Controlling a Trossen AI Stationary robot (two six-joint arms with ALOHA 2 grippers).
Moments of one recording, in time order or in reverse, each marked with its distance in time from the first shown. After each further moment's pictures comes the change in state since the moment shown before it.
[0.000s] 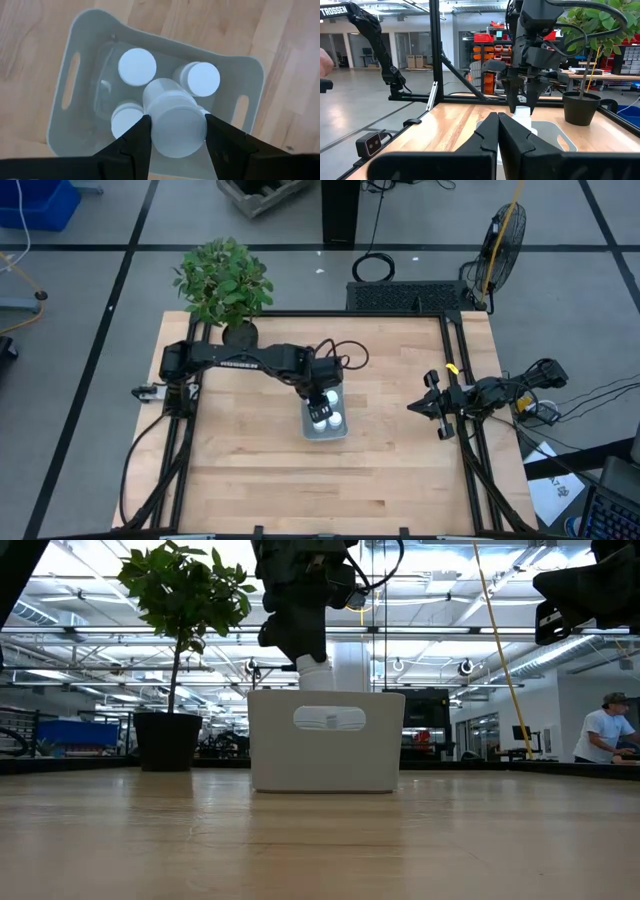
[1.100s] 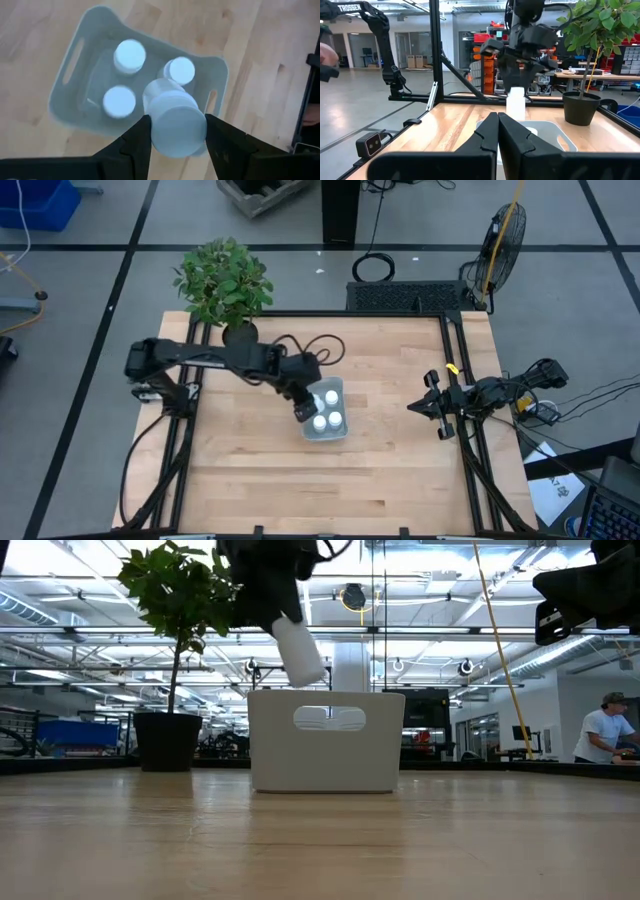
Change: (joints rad) left arm -0.025 -0.259 -0.241 0.154 0.008 -0.130; right arm 0.000 0.000 0.000 0.000 0.000 0.000
